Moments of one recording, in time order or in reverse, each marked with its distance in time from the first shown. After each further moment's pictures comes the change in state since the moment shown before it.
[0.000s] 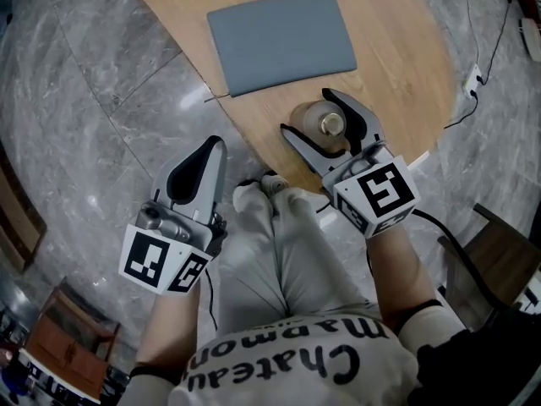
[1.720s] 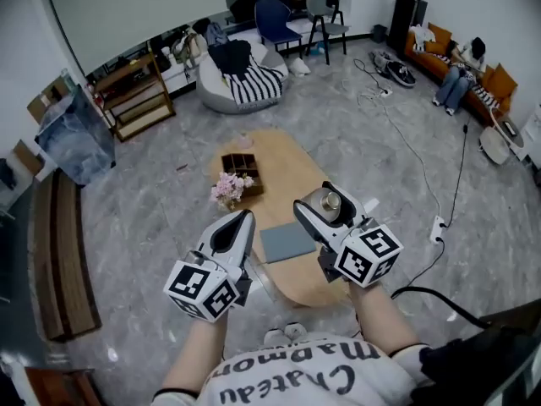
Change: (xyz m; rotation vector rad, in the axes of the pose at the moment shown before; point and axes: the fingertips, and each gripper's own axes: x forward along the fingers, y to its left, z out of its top) left arm -0.132 -0.244 0.417 0.298 -0.339 -0.069; right arm -0.288 0.089 0.448 0.049 -0.631 0.033
